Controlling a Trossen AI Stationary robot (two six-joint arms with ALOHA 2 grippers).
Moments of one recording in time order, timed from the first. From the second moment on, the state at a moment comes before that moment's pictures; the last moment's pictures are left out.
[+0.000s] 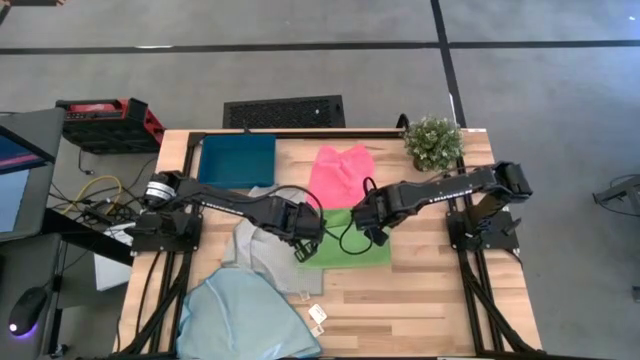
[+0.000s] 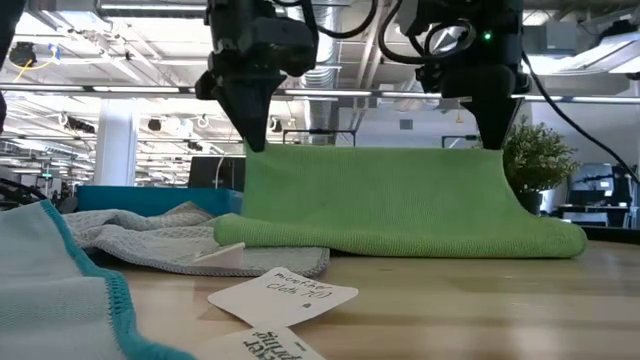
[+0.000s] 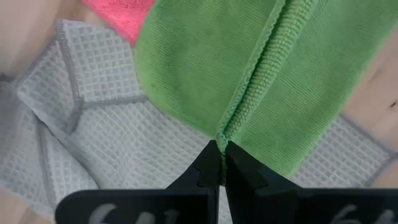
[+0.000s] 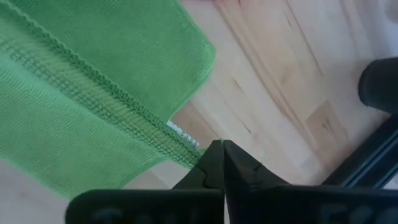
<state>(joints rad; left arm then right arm) -0.16 1.84 1.49 -1.06 -0.19 -0.75 0.12 1.66 1.27 -1.30 0.25 0.75</state>
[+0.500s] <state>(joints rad) -0.14 1.84 1.49 -1.06 -0.24 -0.77 0.11 1.66 1.27 -1.27 0.24 0.70</state>
